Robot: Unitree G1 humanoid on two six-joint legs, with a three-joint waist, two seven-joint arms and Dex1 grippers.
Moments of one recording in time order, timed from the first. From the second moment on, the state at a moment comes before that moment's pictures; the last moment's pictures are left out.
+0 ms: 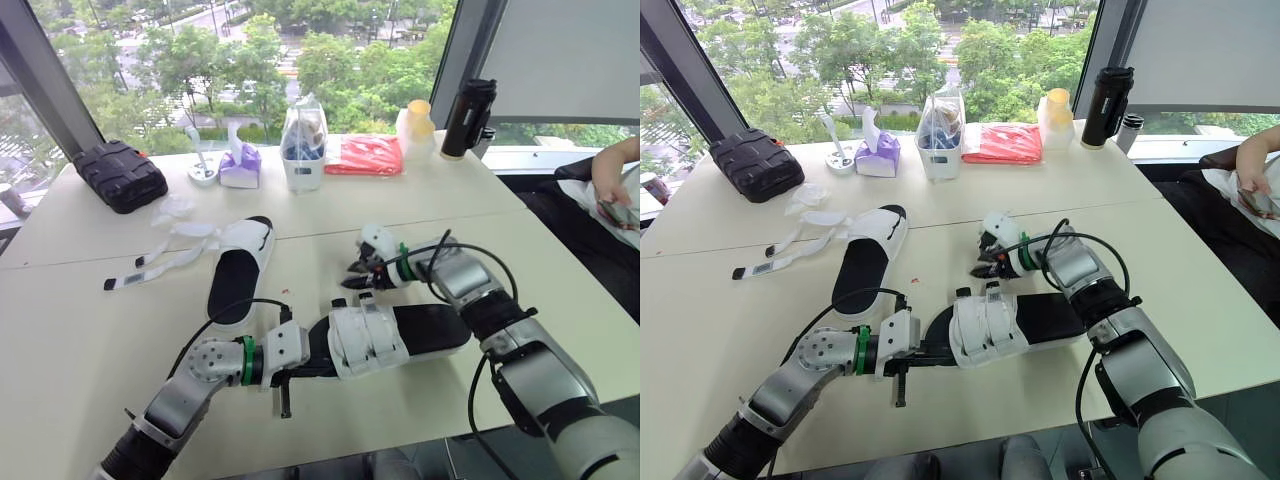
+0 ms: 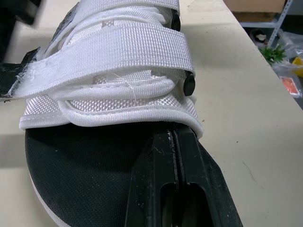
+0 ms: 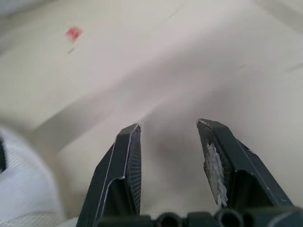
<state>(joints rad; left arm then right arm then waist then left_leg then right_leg) -0.16 0.51 -0.38 -0.18 -0.18 0.15 -1.00 -0.92 -0.49 0.34 0.51 0.11 0.51 0.97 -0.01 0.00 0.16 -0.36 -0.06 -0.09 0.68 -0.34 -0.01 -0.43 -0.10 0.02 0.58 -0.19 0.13</state>
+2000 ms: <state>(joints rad) -0.22 0.72 0.03 -0.28 -0.53 0.53 -0.94 -0.65 -0.66 0.39 0.42 -0.61 -1.36 0.54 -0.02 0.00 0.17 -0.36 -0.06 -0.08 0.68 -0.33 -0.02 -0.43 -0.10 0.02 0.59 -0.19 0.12</state>
